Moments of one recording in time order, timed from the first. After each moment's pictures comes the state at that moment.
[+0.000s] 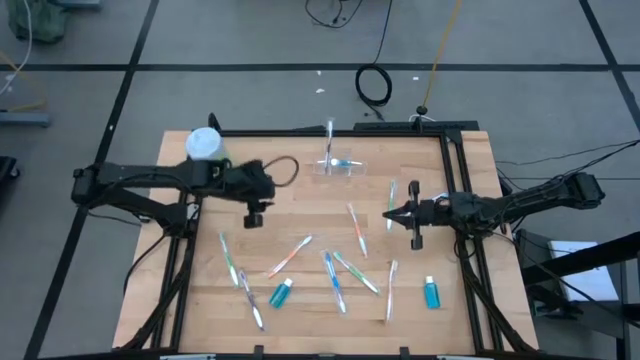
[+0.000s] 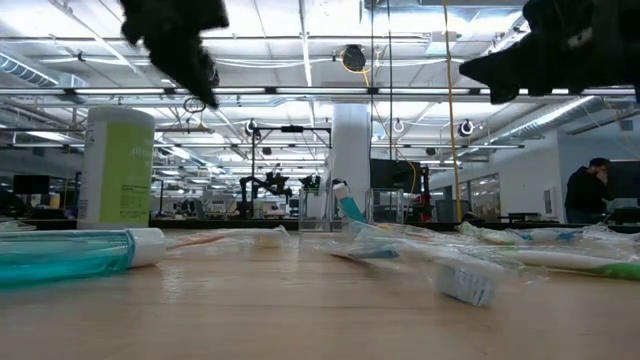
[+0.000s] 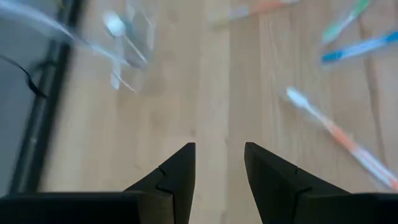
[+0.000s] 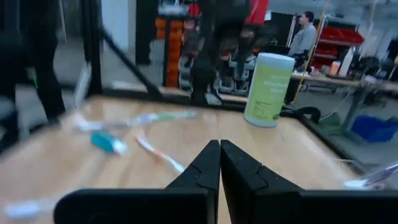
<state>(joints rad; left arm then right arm) 0.09 1.18 0.98 -0.77 -0.10 0.14 0.13 0.70 0.14 0.58 0.13 -0.08</state>
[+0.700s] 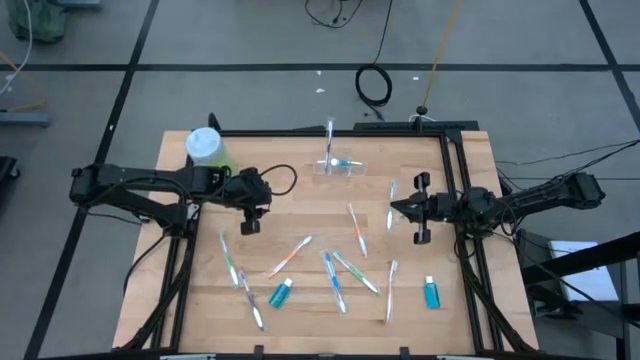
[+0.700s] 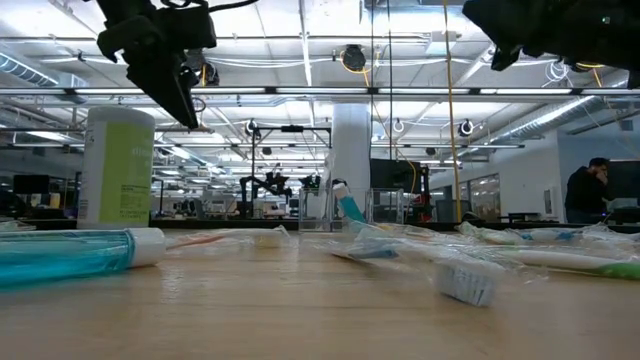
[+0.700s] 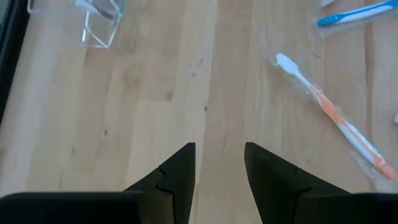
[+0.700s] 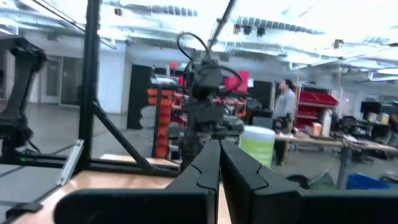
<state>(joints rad) 0.06 1.16 0.91 -0.75 -0.10 0.04 0.12 0.70 0.14 0.87 0.16 -0.14</state>
